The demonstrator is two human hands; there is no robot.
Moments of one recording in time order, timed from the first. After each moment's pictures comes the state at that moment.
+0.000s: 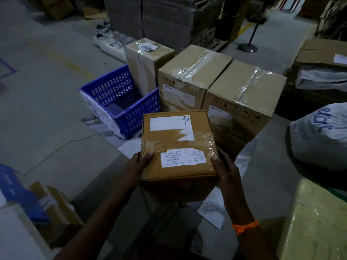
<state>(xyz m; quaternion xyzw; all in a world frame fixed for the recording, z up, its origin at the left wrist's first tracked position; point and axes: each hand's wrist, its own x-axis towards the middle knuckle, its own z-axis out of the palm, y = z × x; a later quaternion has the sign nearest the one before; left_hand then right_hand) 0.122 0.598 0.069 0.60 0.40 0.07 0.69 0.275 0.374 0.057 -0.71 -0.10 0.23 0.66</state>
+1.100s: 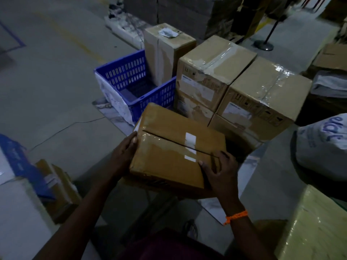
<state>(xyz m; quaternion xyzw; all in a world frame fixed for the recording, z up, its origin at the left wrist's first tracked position) 0.074 0.656 0.048 0.70 0.38 0.16 0.59 0.269 0.410 -0.002 -0.90 -0.24 0.06 0.37</state>
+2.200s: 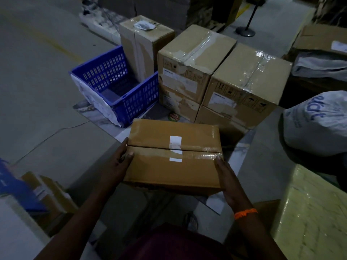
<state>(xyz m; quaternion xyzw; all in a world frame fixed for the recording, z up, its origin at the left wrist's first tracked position) 0.080 0.650 0.000 0.70 0.37 0.12 0.60 0.279 0.359 -0.012 -0.69 0.04 0.36 0.62</state>
